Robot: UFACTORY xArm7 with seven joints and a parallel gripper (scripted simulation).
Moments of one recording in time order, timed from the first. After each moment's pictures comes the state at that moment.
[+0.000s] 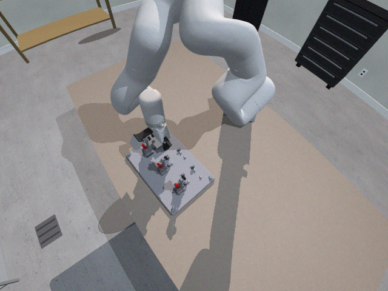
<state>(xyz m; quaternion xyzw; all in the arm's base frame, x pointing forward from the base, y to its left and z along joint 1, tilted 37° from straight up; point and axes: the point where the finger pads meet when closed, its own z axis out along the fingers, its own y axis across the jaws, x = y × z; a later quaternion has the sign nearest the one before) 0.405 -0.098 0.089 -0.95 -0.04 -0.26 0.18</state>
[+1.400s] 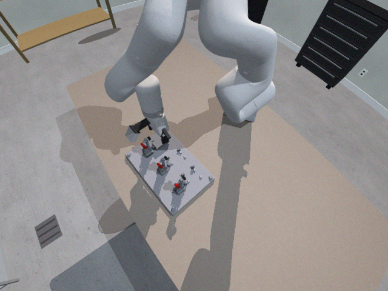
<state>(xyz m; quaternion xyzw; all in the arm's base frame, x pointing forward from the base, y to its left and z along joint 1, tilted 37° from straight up) 0.377 -0.120 0.136 -0.95 -0.04 -0.26 0.18</state>
